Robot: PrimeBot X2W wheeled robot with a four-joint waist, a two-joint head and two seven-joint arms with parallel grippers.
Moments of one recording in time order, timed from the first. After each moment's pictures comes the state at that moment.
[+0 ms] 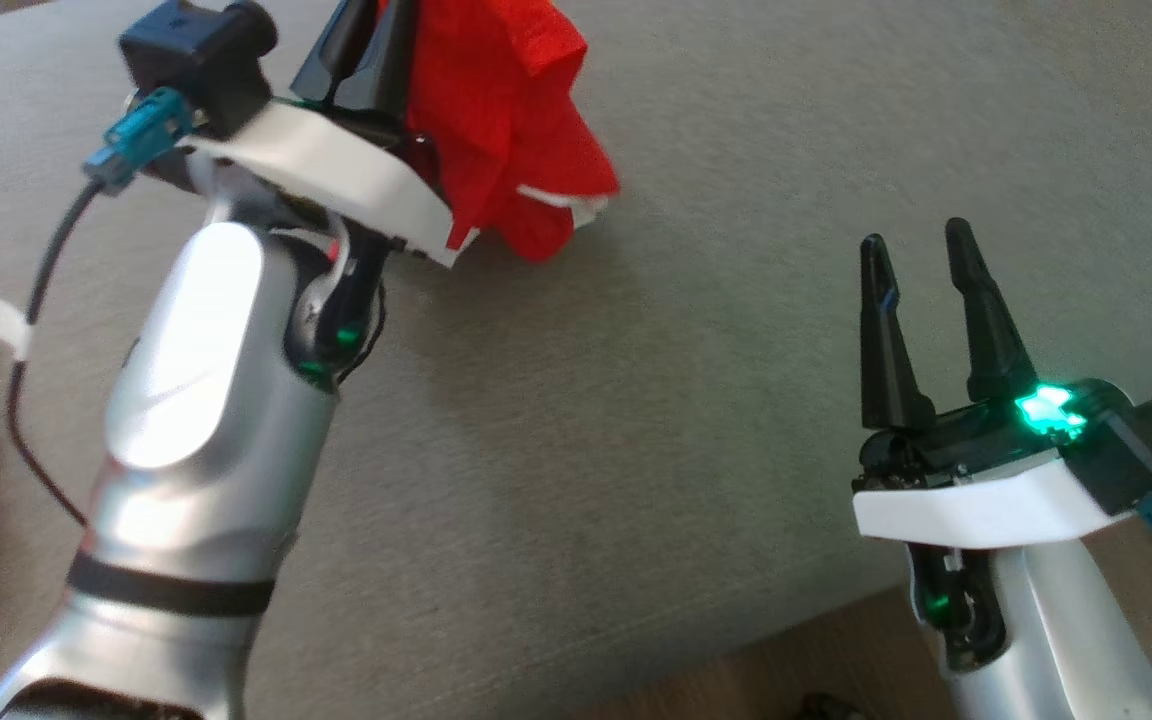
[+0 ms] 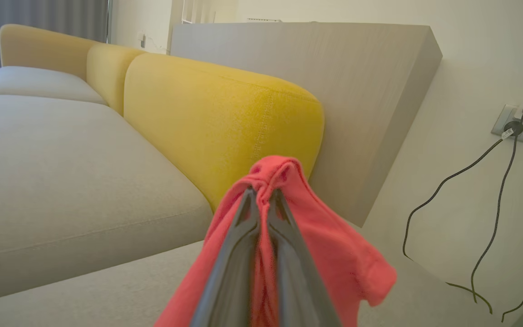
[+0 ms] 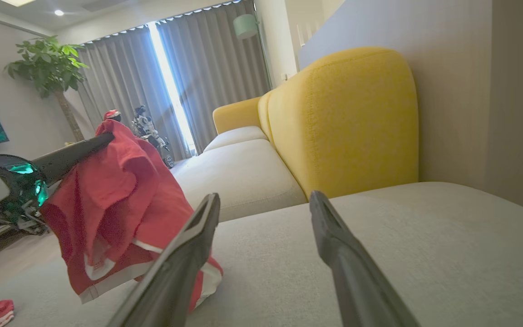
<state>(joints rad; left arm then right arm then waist) -0.75 0.09 -0.37 0.32 -0.42 -0.03 -0.10 -0.16 -0.05 0.20 -0.03 0.31 0.13 -0.25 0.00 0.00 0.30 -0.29</state>
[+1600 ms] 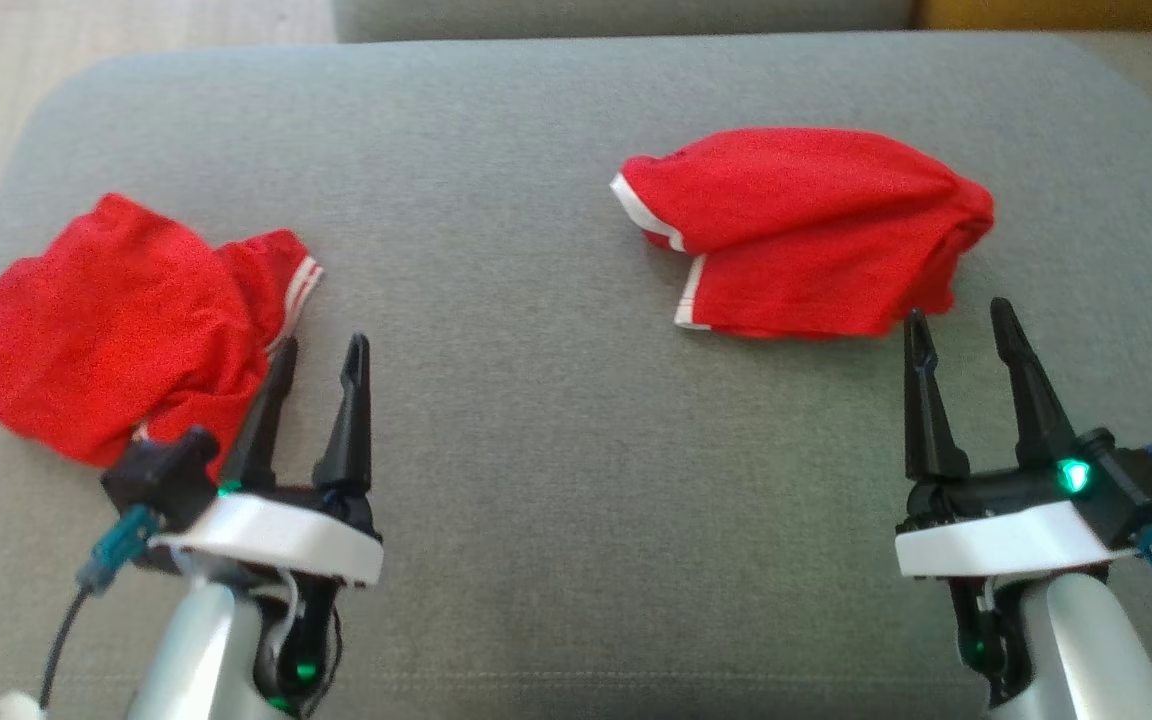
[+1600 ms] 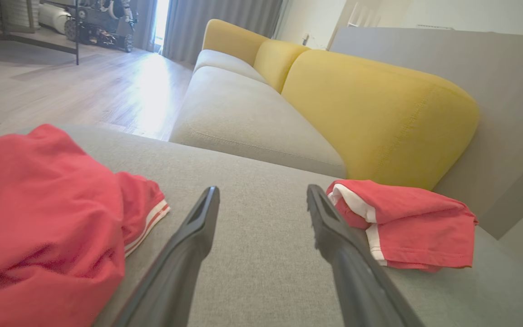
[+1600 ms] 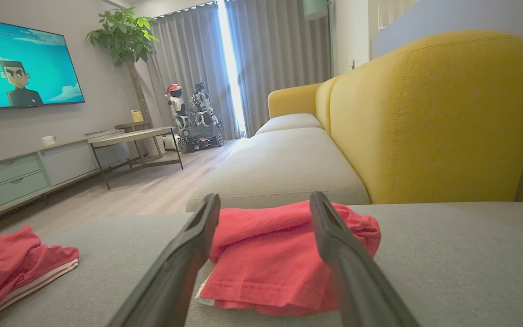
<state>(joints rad) -0.17 0.11 -0.22 0.23 -0.43 -0.08 -0.26 -0.09 -0.05 0.08 0.08 0.18 0.13 -0.25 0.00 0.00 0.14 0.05</state>
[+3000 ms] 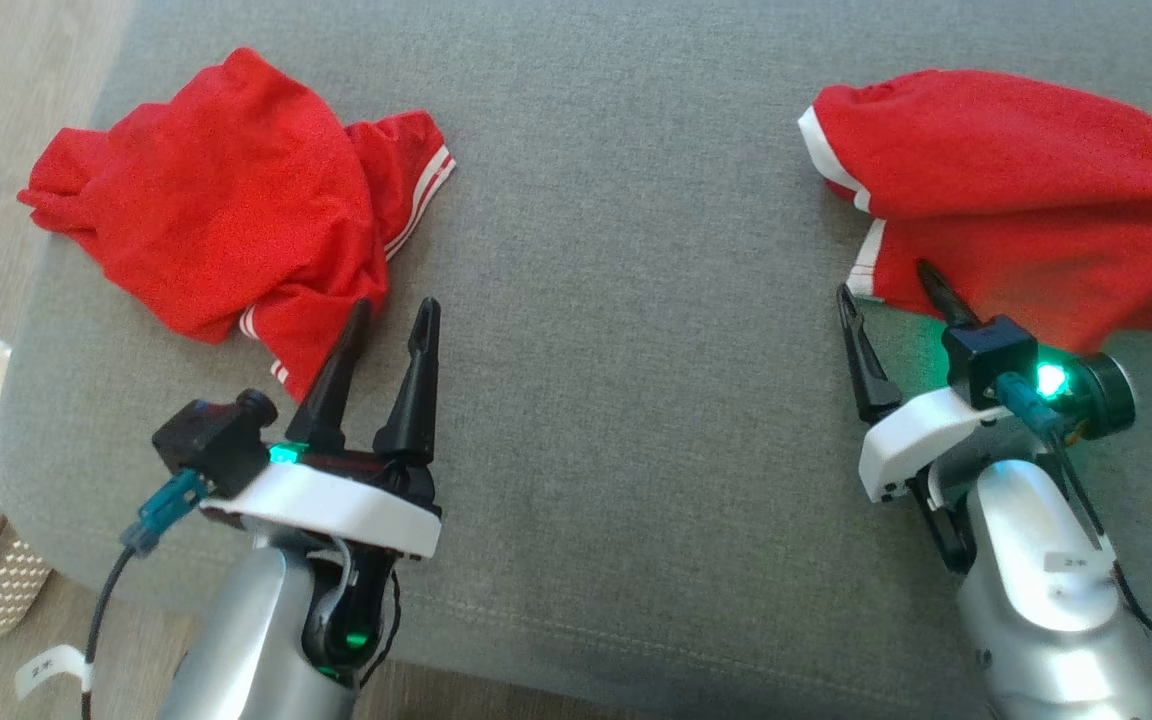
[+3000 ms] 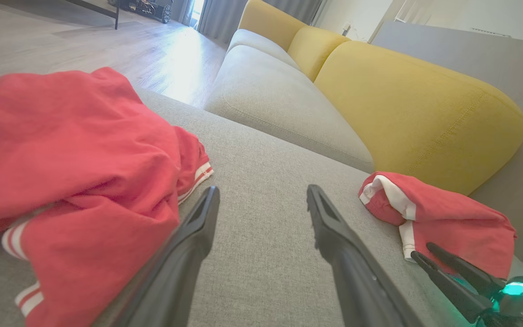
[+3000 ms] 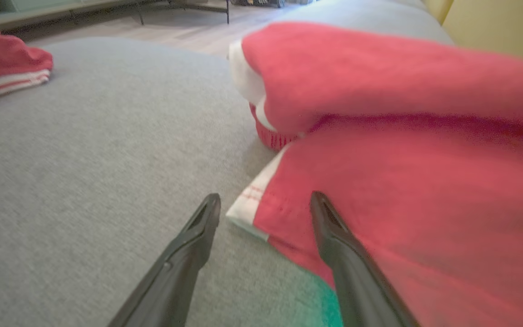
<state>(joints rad) -0.21 0.04 -0.28 0.22 -0.49 -0.12 -0.26 -0.40 -0.05 0.07 0.55 -0.16 0.13 -0.16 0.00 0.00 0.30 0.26</state>
